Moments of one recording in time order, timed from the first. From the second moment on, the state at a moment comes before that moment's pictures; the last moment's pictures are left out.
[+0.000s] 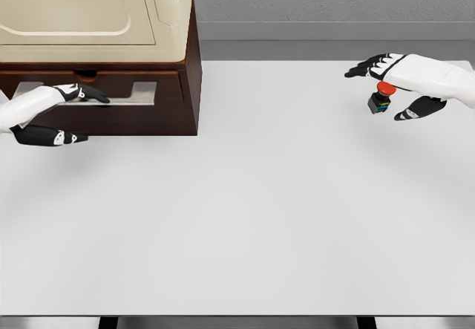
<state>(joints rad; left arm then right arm) -0.46 1.05 -0.63 -1.43 0.19 -0.61 -0.26 -0.70 -0.90 0.59 -1.34 0.23 -0.61 0.46</state>
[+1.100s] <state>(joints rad) -0.44 1.13 -0.64 -1.51 0.20 -0.61 -0.27 -0.70 -0.89 0.59 -1.33 0.24 -0.61 0.46</state>
